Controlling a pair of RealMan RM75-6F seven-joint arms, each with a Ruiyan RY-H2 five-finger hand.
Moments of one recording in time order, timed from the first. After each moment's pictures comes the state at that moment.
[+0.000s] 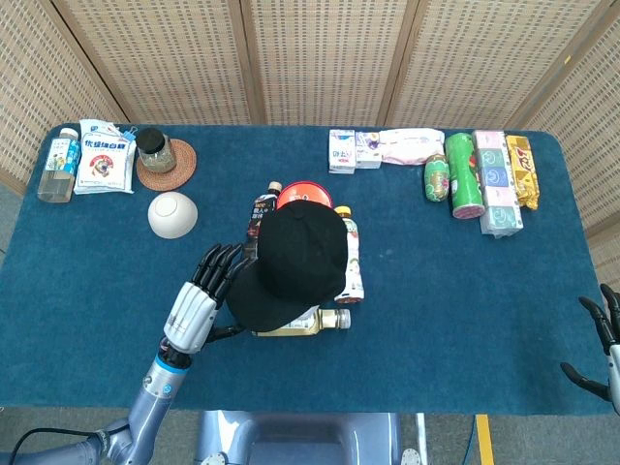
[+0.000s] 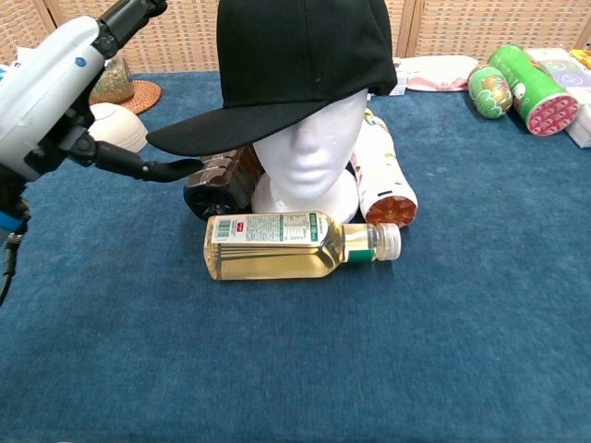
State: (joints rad) left arm -0.42 -1.82 -0.17 -1.35 1.81 1.48 0.00; right arm -0.04 -1.05 0.06 -1.53 -1.58 1.65 0.07
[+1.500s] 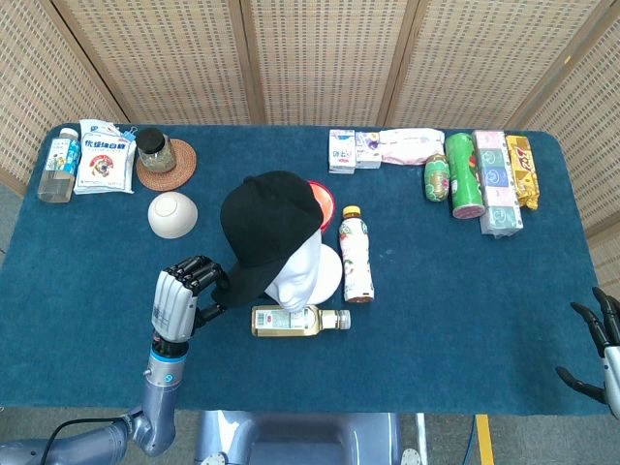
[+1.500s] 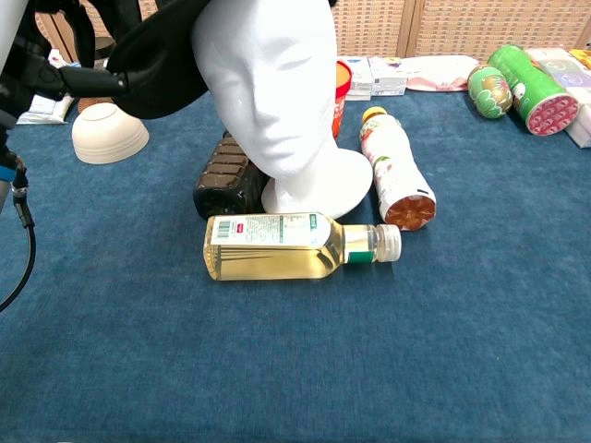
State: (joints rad) left arm -0.49 -1.94 -0.24 -1.19 1.79 1.74 -0.06; right arm -0.04 -1.04 0.04 -1.54 -1.60 1.63 0.09
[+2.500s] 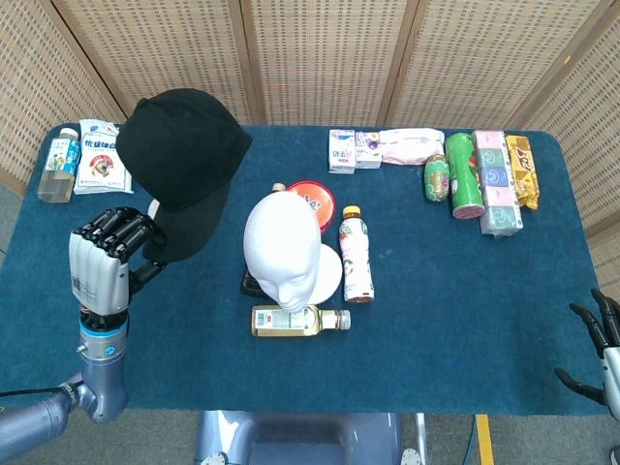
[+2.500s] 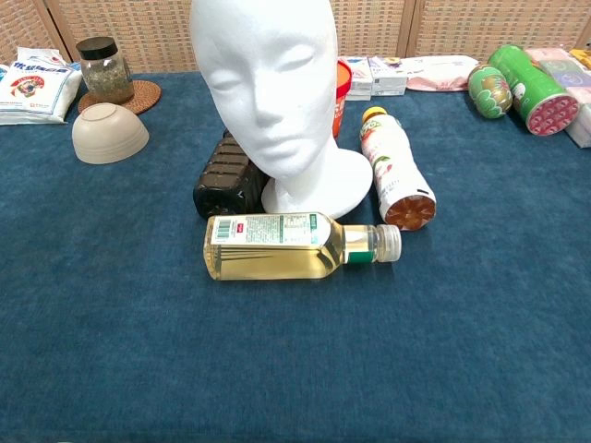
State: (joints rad) left arm -0.52 -1.56 -0.40 -1.44 1.80 1.75 0.14; right arm -0.04 -1.03 0.03 -1.56 -1.60 1.63 0.09
